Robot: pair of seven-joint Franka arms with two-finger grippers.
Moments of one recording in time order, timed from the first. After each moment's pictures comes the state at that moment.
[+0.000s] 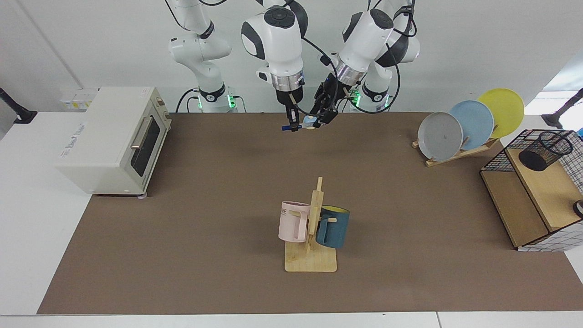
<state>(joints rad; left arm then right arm) -0.20 -0.29 -0.37 -2.23 -0.53 2.22 1.23 0.25 0.03 0.40 -1.84 0.06 1.95 2.09</state>
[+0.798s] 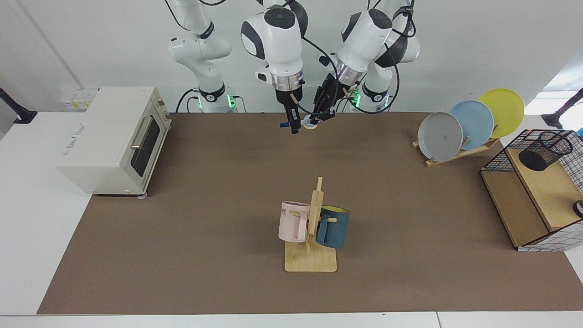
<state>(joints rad) -0.20 -0.28 -0.38 -2.23 -0.52 2.19 1.18 0.24 0.02 0.39 -1.83 0.05 1.92 1.92</state>
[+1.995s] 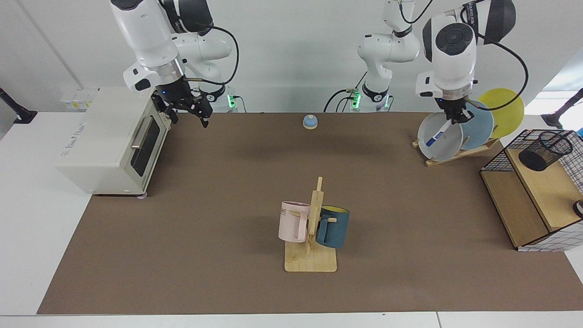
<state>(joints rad) -0.15 -0.14 0.03 -1.93 0.50 1.57 1.00 0.16 -0.13 -0.06 -1.83 0.05 1.71 0.29</state>
